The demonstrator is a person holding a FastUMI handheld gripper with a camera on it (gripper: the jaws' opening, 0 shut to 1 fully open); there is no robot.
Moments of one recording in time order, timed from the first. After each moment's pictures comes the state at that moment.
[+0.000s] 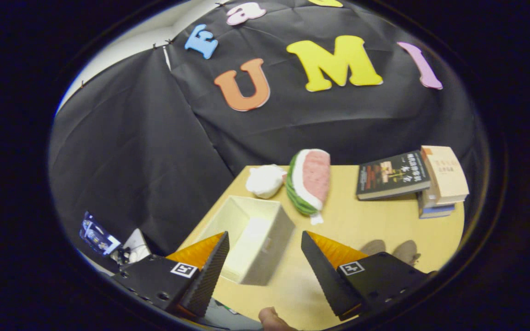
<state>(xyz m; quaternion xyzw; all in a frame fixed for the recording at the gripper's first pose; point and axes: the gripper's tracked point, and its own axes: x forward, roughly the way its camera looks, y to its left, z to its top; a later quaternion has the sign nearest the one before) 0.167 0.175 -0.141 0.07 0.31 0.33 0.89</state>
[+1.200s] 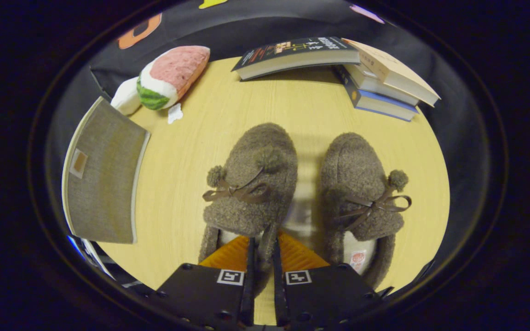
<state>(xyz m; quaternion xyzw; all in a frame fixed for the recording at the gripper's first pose) 0.186 0.046 -0.396 0.01 0.56 0.08 0.82</state>
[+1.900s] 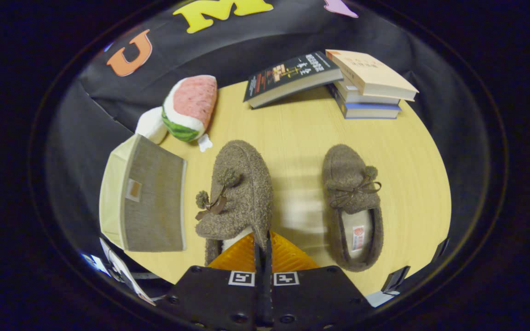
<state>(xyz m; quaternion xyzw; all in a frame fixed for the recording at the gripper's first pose) 0.155 0.076 -0.290 0.09 0.52 0.12 0.84</state>
